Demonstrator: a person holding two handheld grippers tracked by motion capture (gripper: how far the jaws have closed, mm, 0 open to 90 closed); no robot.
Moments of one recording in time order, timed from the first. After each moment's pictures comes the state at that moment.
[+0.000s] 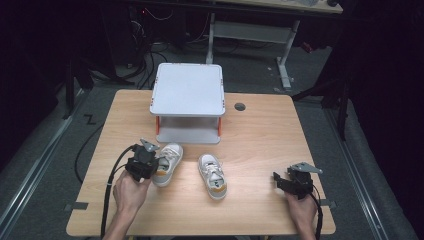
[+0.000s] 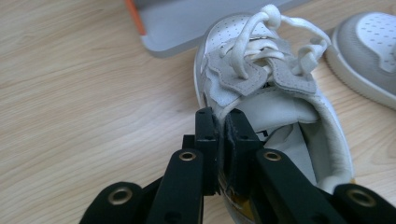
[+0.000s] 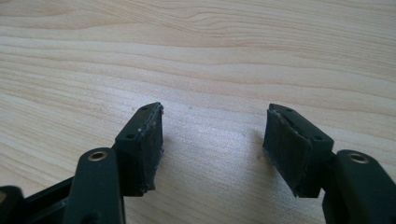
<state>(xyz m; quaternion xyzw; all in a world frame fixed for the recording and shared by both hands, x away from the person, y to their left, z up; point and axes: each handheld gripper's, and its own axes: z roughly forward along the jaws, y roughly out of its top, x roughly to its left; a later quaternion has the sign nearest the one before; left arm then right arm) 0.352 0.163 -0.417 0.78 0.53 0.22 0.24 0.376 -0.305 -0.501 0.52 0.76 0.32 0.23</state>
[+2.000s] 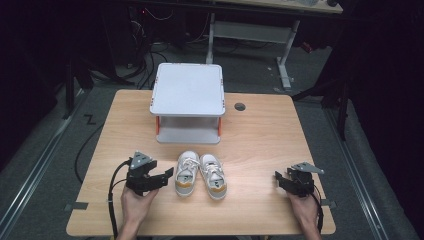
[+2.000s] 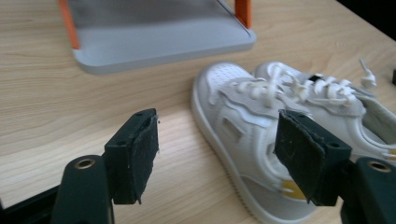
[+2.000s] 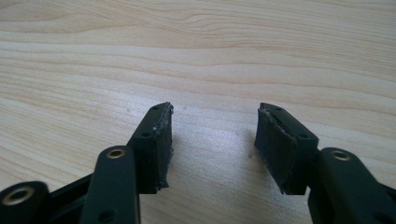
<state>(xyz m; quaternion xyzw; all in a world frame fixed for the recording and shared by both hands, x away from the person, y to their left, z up) 0.323 0.188 -0.445 0.71 0.52 0.18 0.44 0.376 -0.309 -0.500 0.52 0.75 0.33 0.23</state>
